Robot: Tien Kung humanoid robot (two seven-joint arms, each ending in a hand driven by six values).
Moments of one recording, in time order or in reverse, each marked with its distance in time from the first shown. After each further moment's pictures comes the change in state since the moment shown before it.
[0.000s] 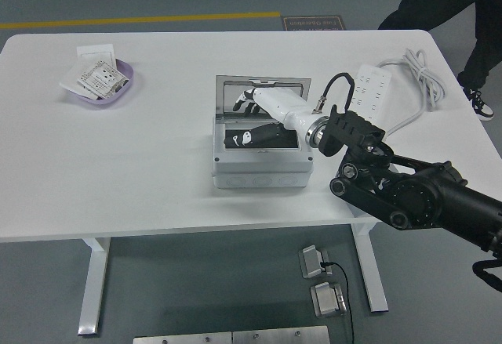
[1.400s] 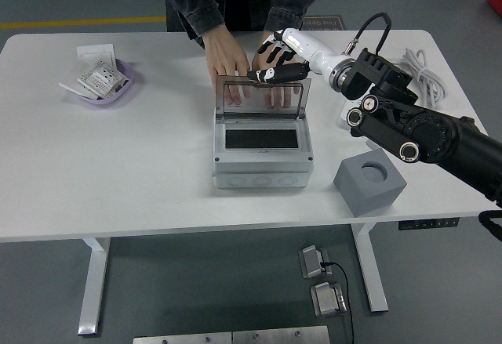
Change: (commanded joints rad) left arm -0.016 -0.013 0.040 -0.006 -0.006 0.001 0.001; right arm 0.200 0.028 -0.062 -0.298 0.315 0.000 0.114
